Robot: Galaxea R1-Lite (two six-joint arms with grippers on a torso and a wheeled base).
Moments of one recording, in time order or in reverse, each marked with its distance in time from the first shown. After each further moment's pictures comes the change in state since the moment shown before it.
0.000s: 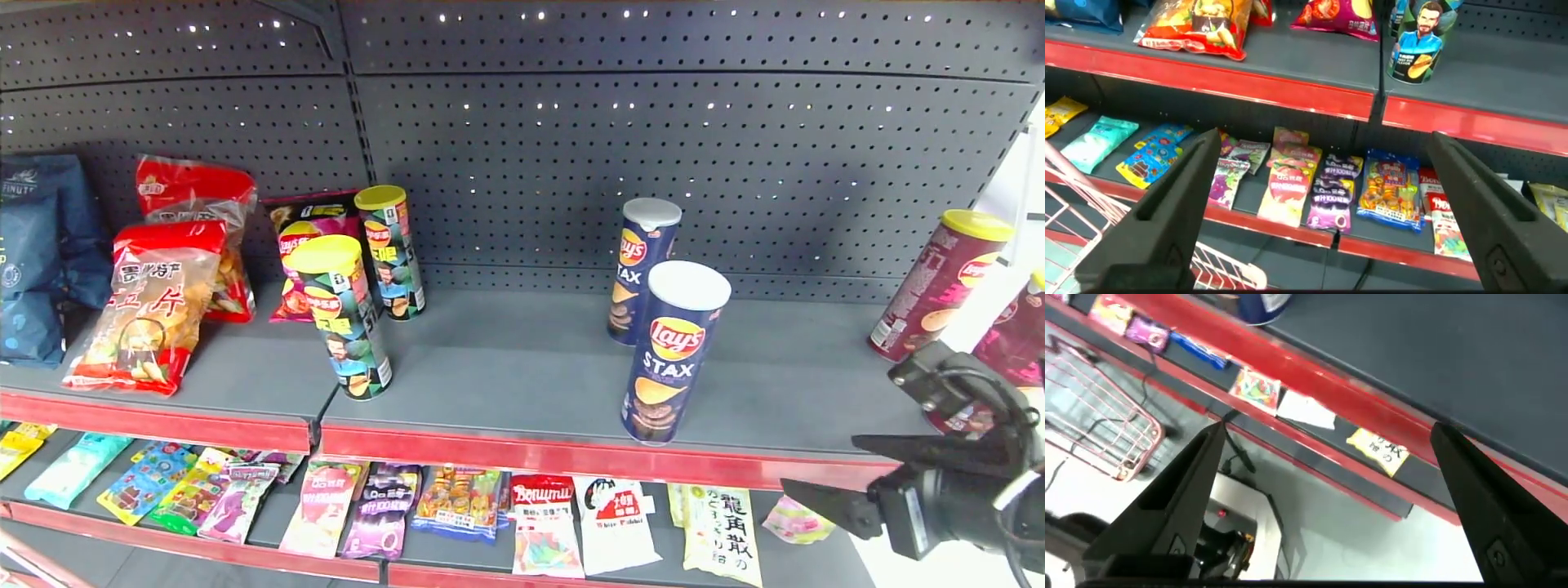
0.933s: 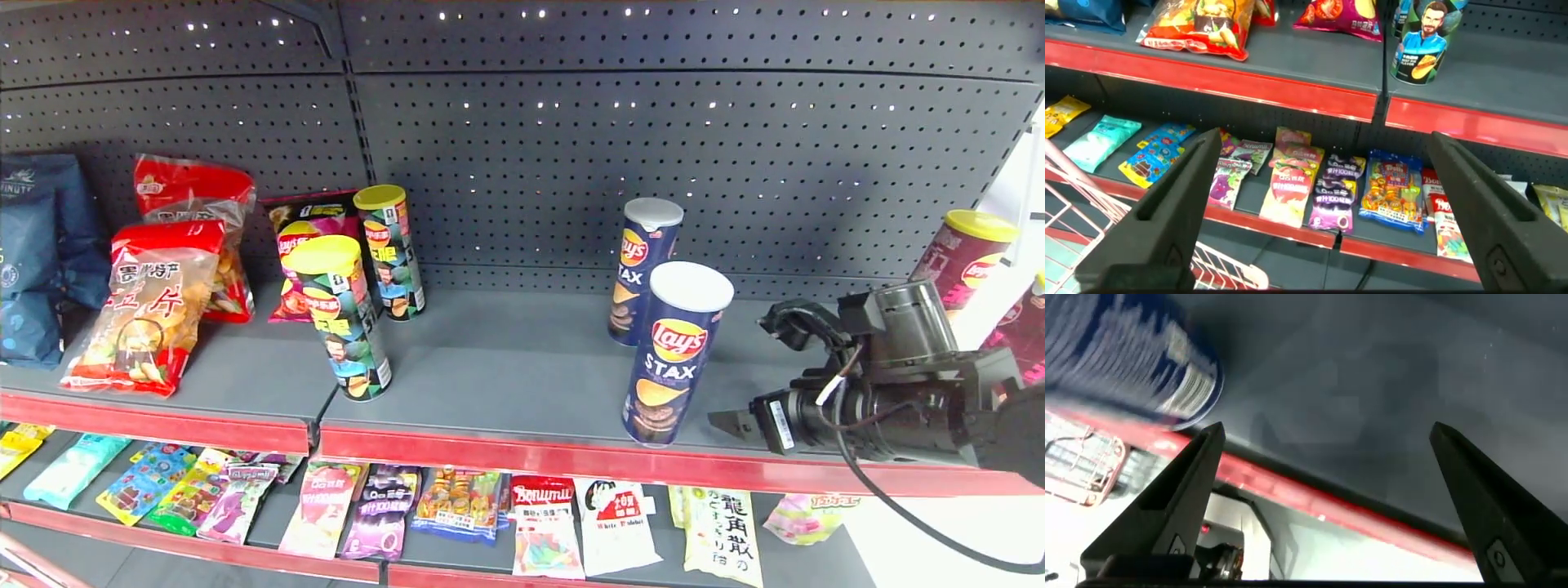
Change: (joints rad) left arm 0.000 0.001 0.000 -0.001 0.011 0.001; right arm 0.007 0.398 -0.240 -0.069 -0.142 0.042
